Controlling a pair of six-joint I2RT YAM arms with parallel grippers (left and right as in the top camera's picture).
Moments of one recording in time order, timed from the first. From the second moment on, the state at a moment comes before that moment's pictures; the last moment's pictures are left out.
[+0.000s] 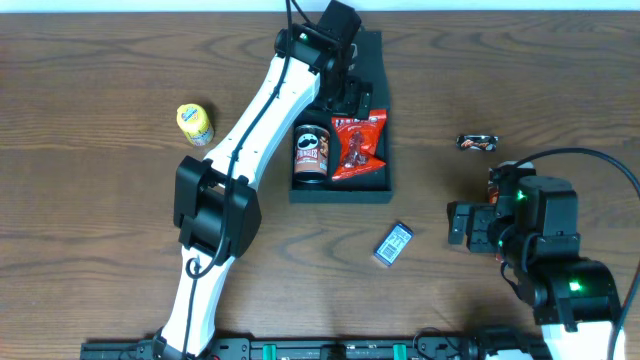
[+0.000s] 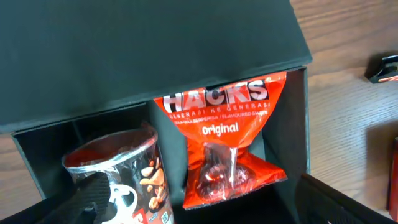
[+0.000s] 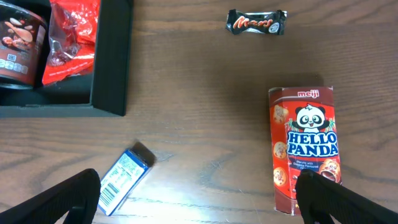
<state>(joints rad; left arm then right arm) -0.51 2.29 2.24 -1.23 0.19 -0.33 0.07 0.81 0.82 -0.94 0.00 0.13</state>
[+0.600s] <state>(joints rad) -0.51 2.40 2.24 -1.20 0.14 -0.32 0.07 0.81 0.82 -0.94 0.00 0.13</state>
